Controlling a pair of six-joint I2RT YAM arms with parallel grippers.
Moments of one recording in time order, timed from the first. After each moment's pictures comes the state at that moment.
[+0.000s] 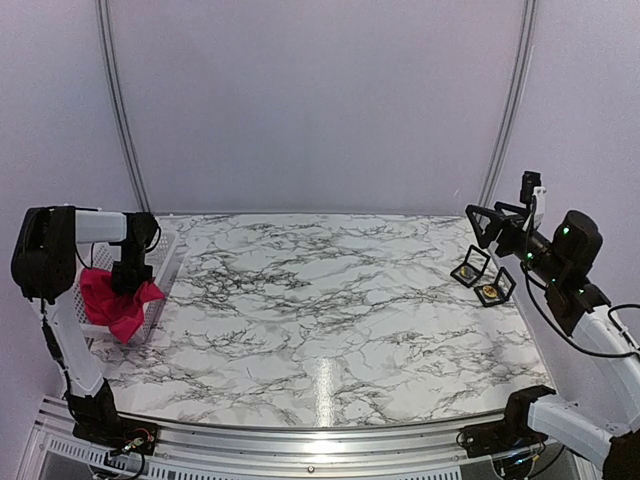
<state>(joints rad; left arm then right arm) -0.01 1.90 1.27 -0.86 -0.45 -0.24 0.08 0.76 0.66 0.16 -0.39 0.20</state>
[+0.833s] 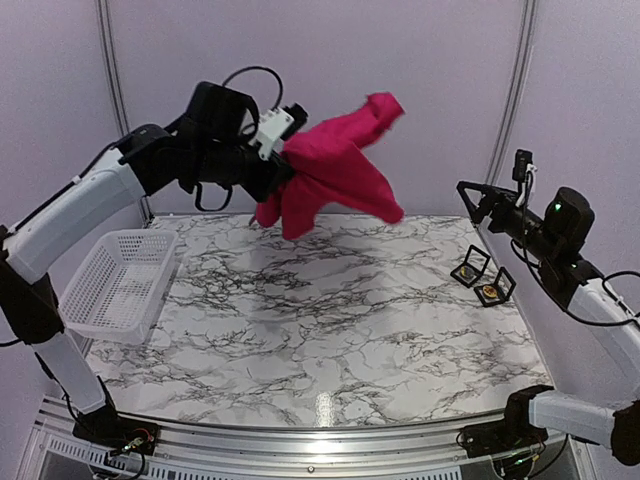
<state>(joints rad) -0.83 1.67 1.95 -0.74 -0.19 0.19 0.12 0.92 0.78 0.24 -0.43 0.36</state>
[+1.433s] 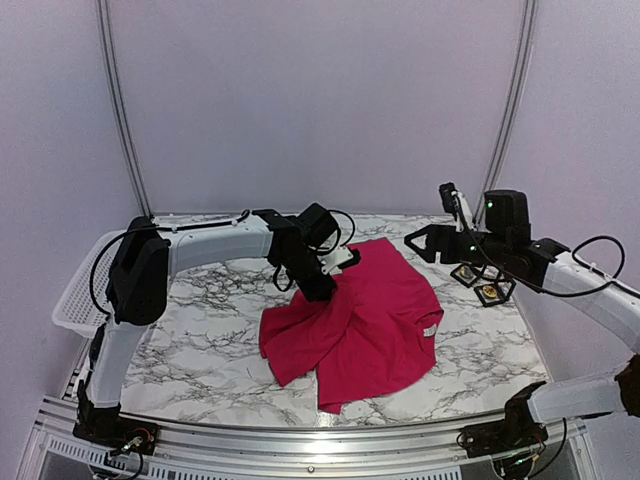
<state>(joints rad) -0.86 2.28 1.95 -0.78 0.10 0.25 0.36 1.14 0.90 -0.20 -0.34 0.28</state>
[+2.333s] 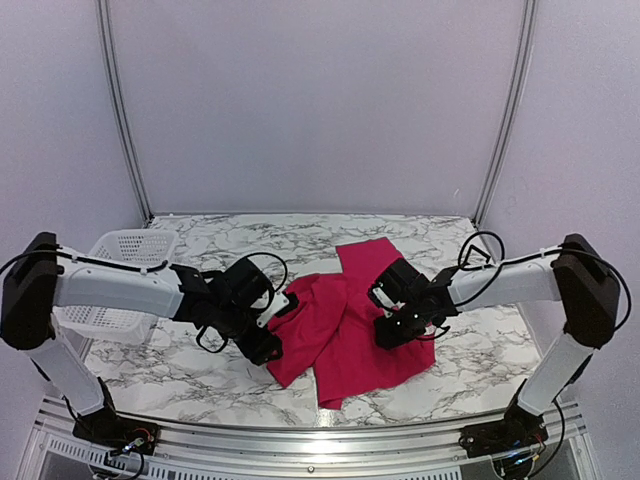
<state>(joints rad) -0.92 1.60 0.99 -0.41 0.04 -0.02 0.80 1.63 0.87 -0.43 0.03 0.39</state>
